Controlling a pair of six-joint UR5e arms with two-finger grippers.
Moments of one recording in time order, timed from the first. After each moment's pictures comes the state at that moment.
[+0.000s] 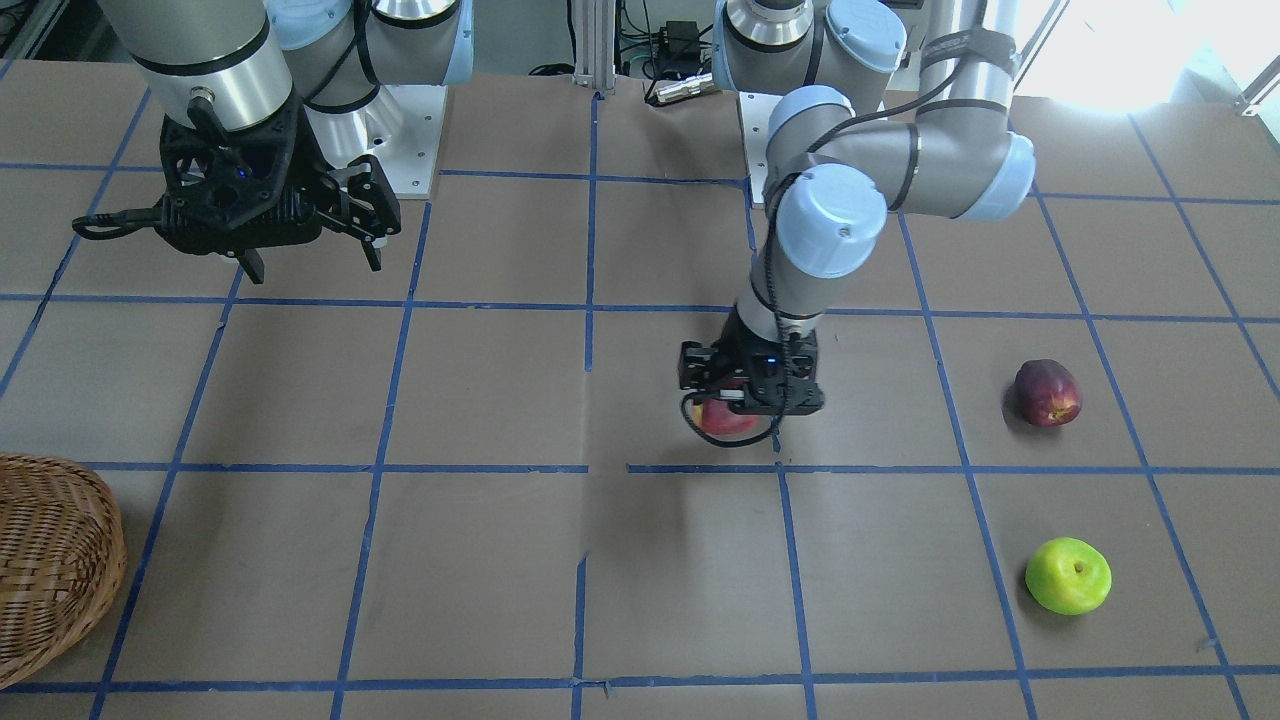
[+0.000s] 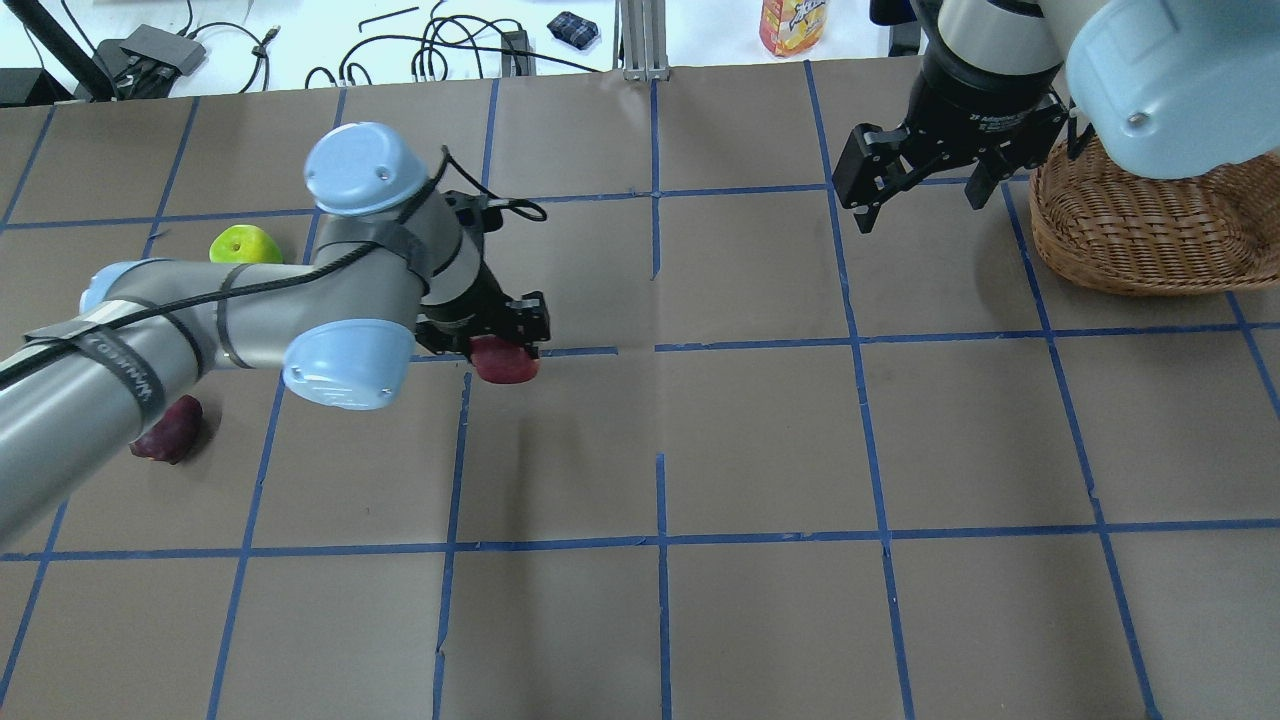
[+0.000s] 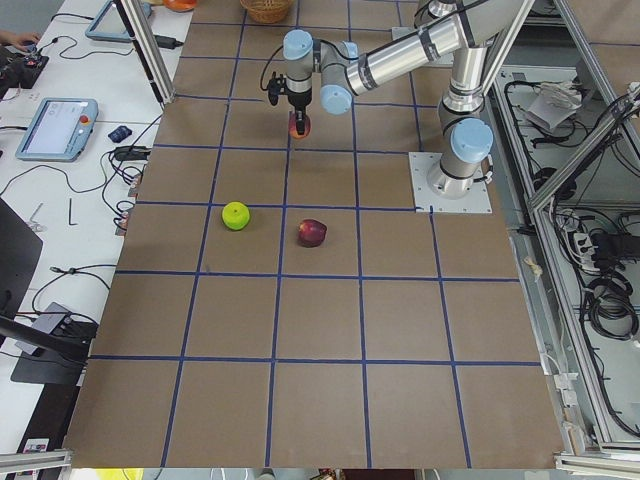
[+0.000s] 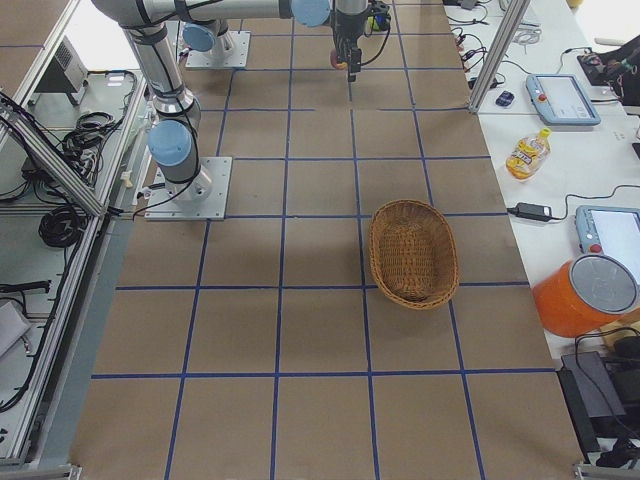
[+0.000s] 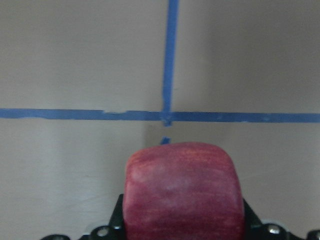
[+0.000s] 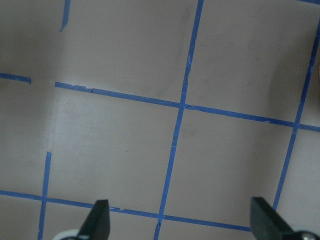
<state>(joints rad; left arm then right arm) -1.73 -1.83 -1.92 -0.94 1.44 -0.21 1.62 -1.53 1.53 -1.59 -1.59 -0.13</state>
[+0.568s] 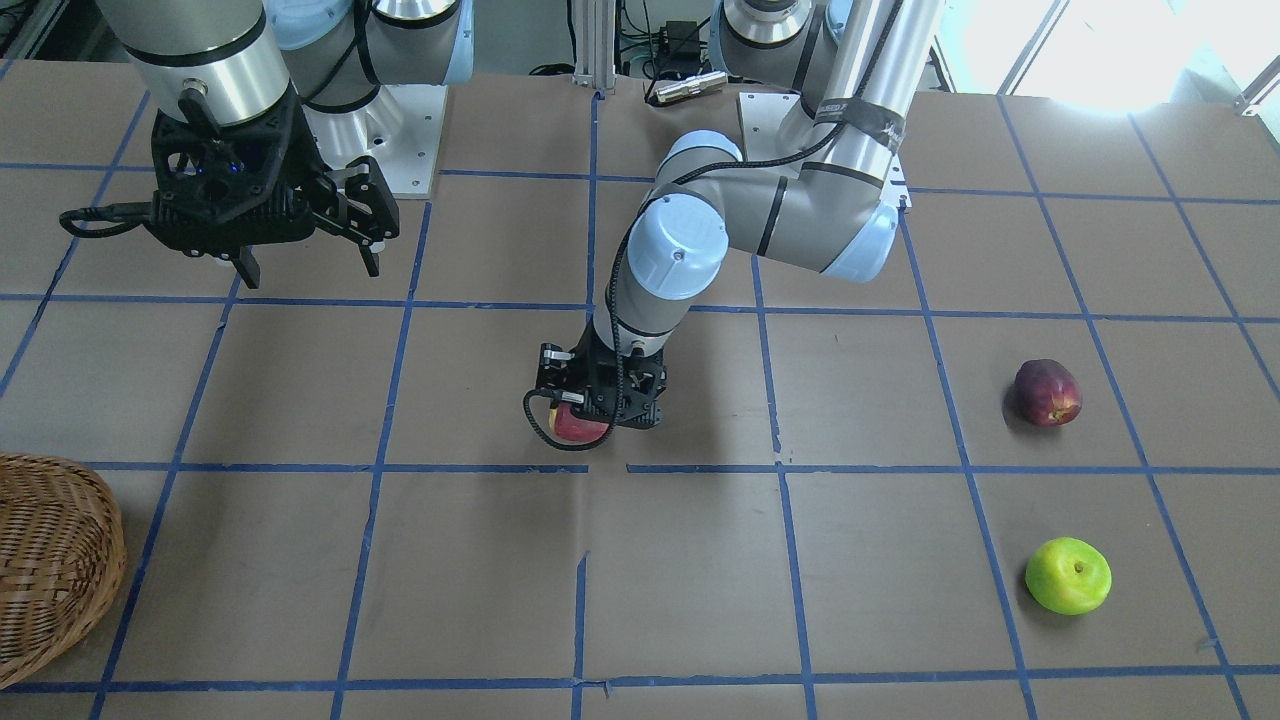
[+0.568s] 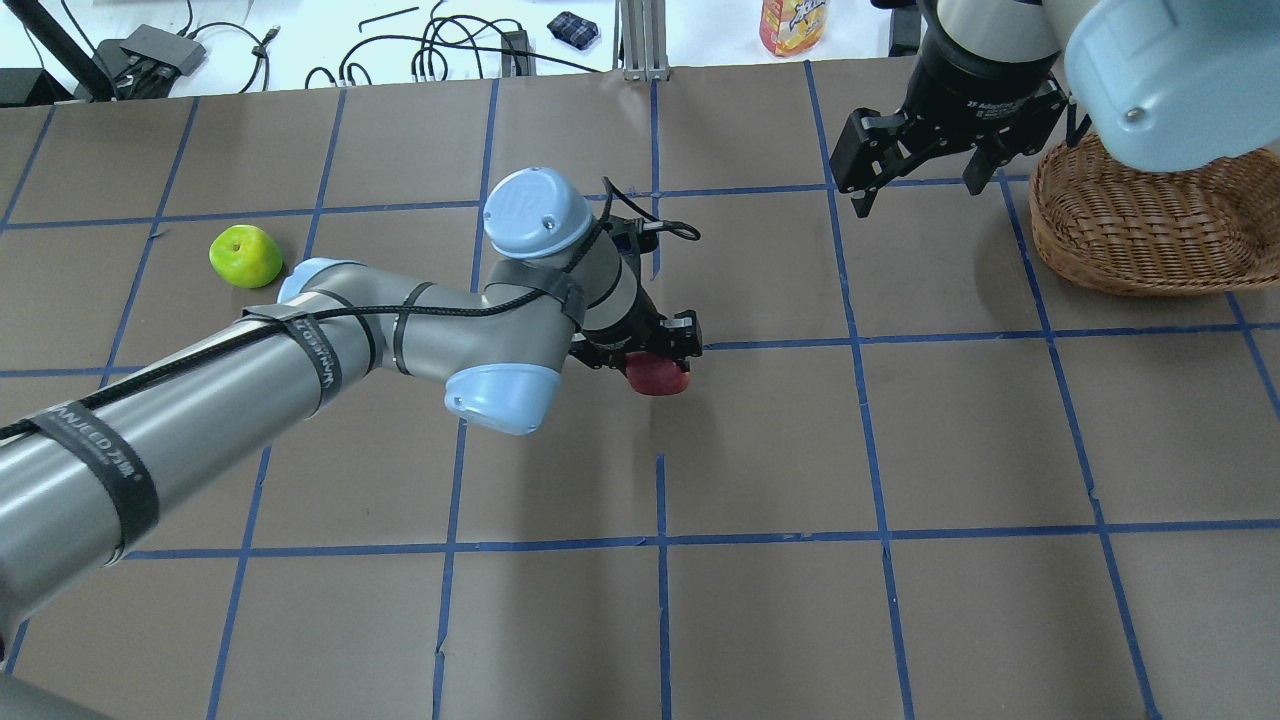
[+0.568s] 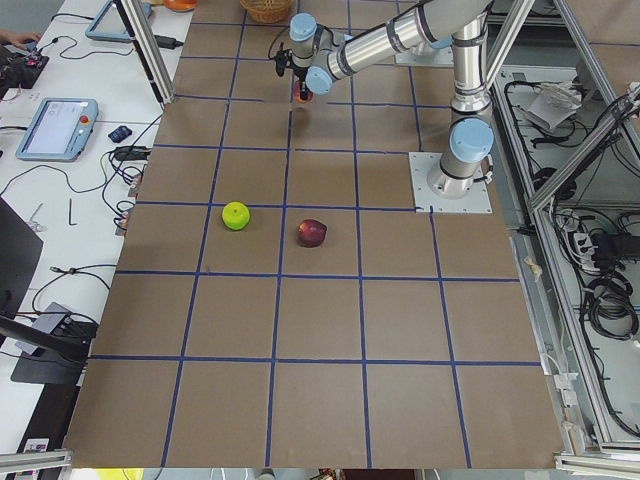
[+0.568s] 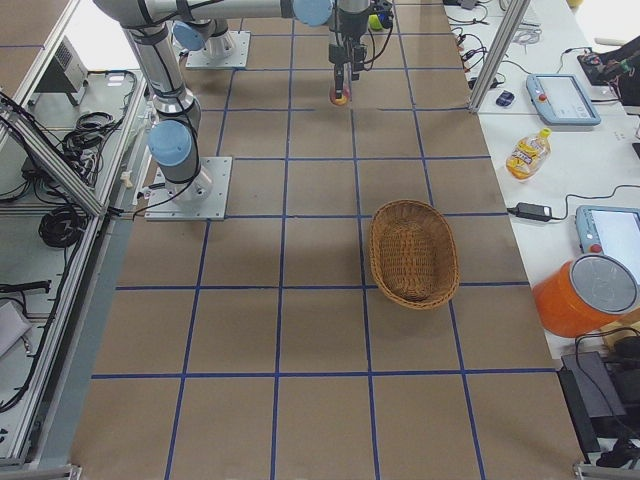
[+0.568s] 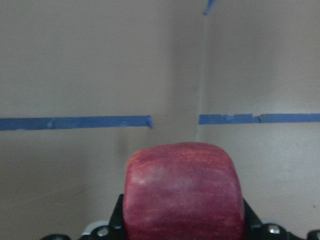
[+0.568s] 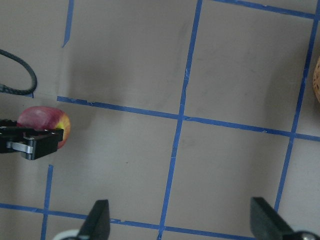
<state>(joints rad) -1.91 -1.99 -1.84 -0.77 1.31 -0.30 1.63 -1.52 1.51 -1.62 -1.59 -0.11</state>
